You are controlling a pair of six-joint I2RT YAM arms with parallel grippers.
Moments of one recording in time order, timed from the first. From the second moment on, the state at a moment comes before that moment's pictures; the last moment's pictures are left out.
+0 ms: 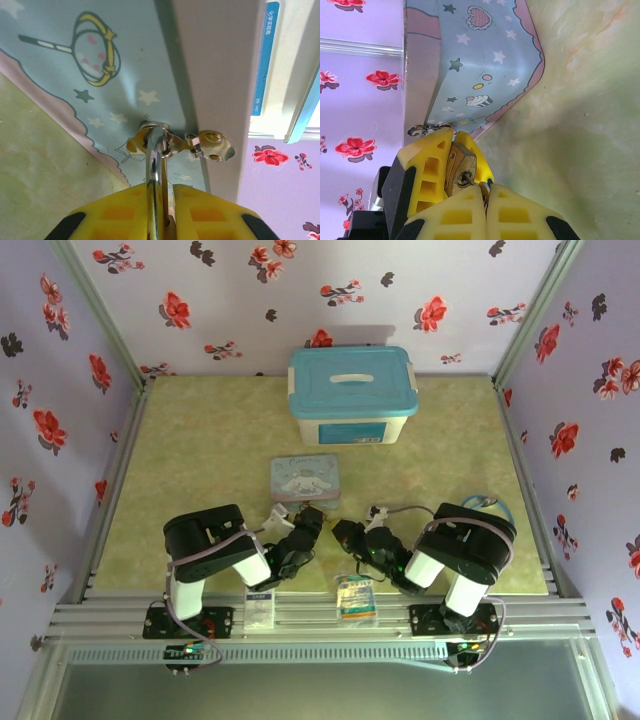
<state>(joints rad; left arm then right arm) -1.18 1.91 0.44 1.13 -0.71 -1.69 1.01 1.72 0.17 1.22 0.16 1.45</state>
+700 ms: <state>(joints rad) -1.17 1.94 0.46 1.14 -0.73 -1.71 1.02 1.69 0.19 1.15 0.16 1.32</state>
